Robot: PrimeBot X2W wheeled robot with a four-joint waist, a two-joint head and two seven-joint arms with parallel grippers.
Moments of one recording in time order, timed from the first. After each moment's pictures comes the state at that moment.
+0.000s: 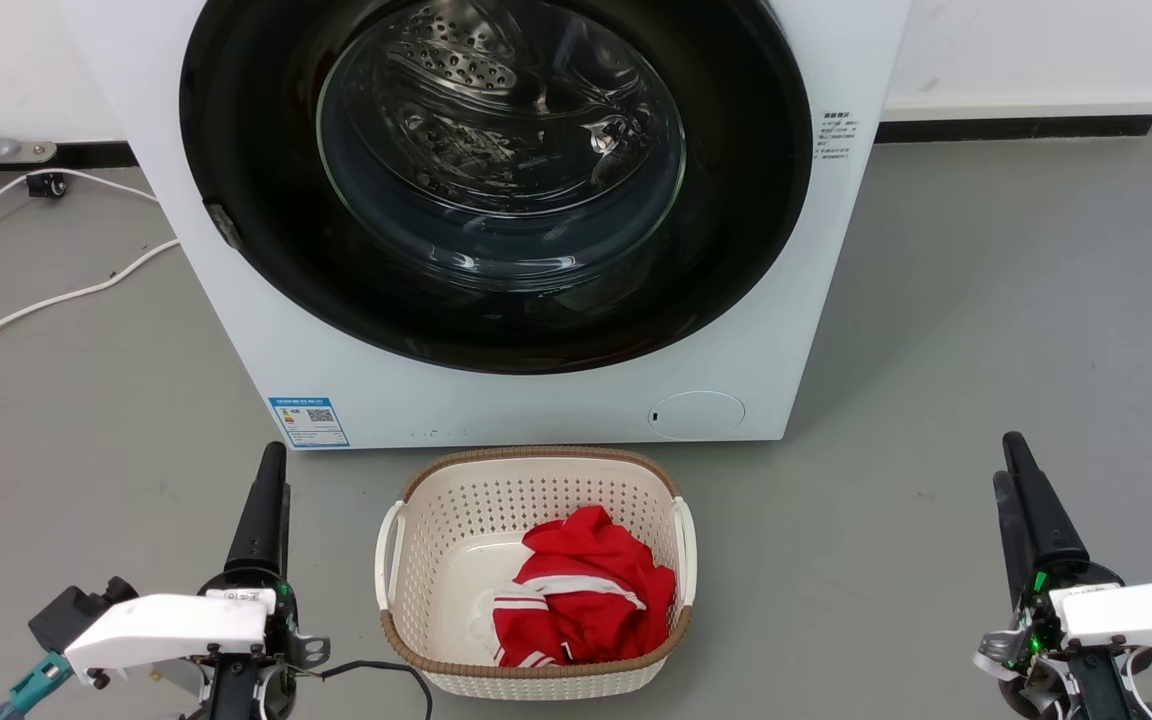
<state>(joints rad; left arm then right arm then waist) -0.08 0.06 0.07 0.17 -1.45 -0.13 0.01 -0.06 -0.07 -0.05 0.18 1.46 0.13 0.00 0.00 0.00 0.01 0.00</state>
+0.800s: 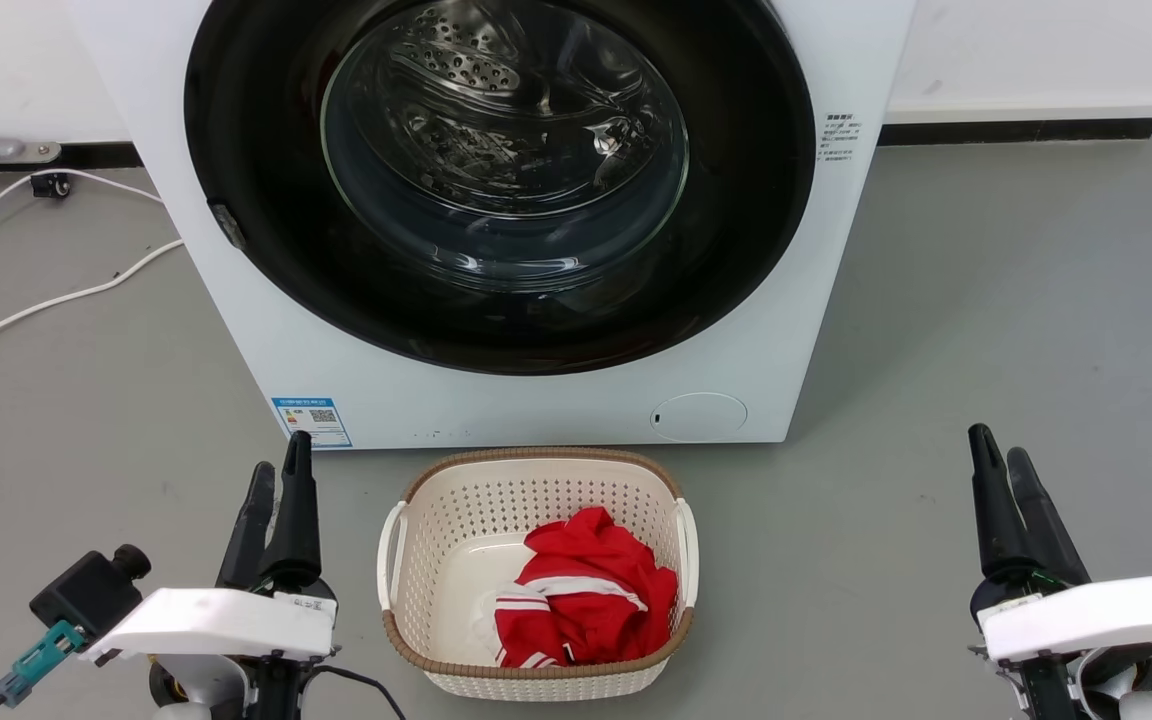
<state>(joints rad) -0.06 0.06 0.04 0.09 -0.91 -0.12 -0.08 -0.03 -0.06 -0.02 0.08 0.83 0.13 -0.09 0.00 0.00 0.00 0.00</state>
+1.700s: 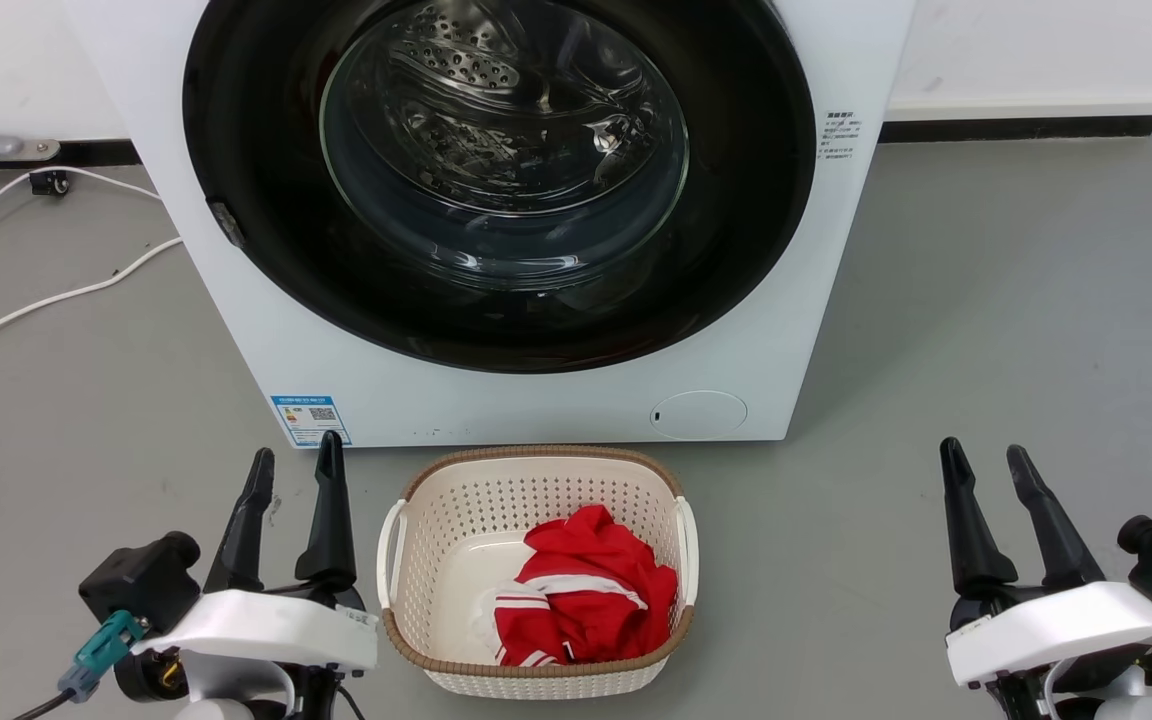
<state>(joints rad) -0.05 0.06 0.00 0.06 -0.49 -0.09 -0.15 -0.01 -0.06 -0.01 0.04 0.43 0.13 -0.09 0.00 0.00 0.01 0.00</state>
